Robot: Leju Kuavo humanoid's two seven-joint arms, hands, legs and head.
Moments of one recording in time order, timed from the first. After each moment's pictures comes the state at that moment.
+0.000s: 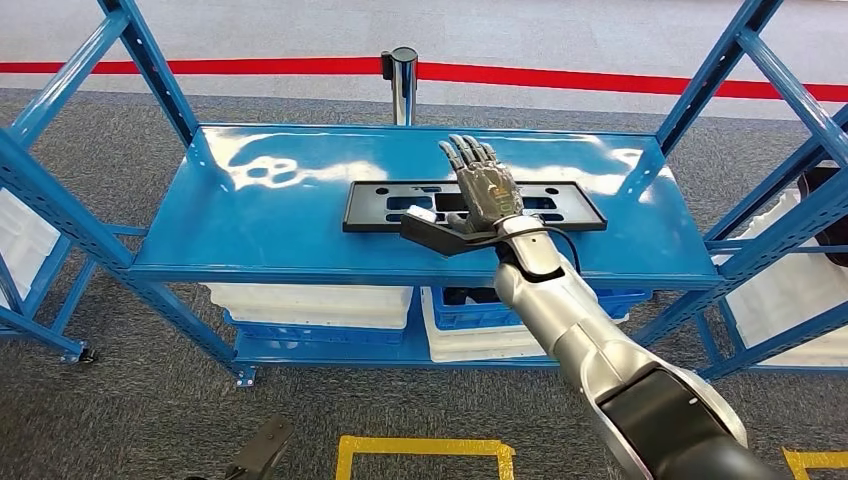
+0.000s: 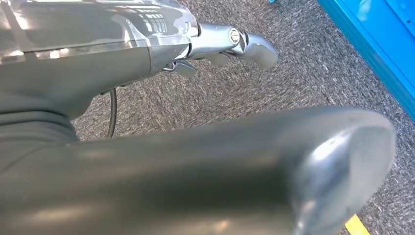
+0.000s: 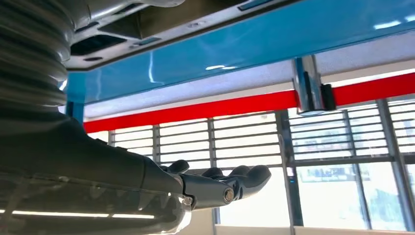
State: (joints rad) left arm -0.14 -0.20 0.24 -0.19 -0.89 -0.07 -0.21; right arm -0.83 0.09 0.57 -0.30 0.94 -0.44 -0.14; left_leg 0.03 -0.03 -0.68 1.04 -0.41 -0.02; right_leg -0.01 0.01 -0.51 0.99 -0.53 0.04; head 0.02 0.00
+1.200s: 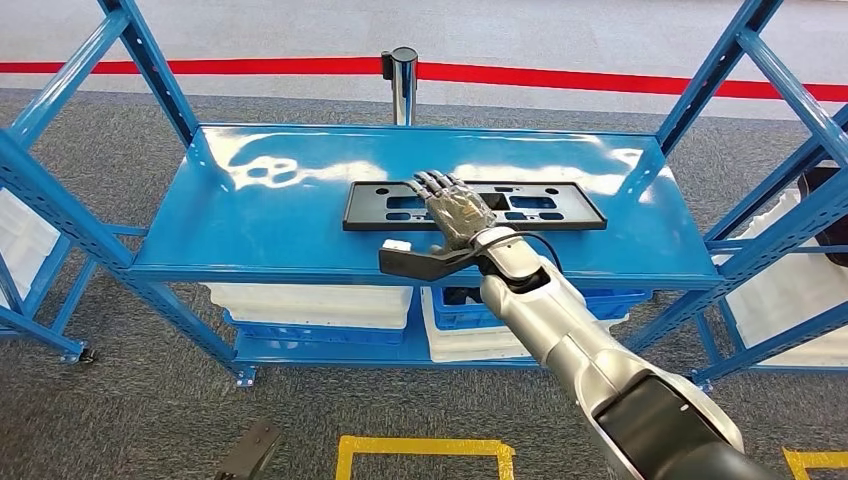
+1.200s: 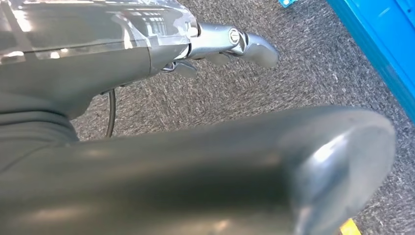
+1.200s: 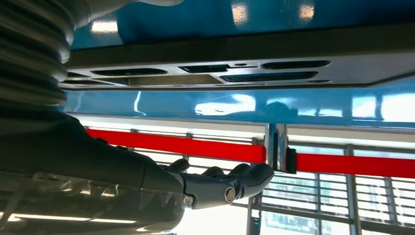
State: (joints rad) left arm -0.13 -0.20 0.31 -0.19 -0.89 -0.06 -0.23; right arm -0.80 0.09 0.67 -0.38 0.95 -0.21 -0.12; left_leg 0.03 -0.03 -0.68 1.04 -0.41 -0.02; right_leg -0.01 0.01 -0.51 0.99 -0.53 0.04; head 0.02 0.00
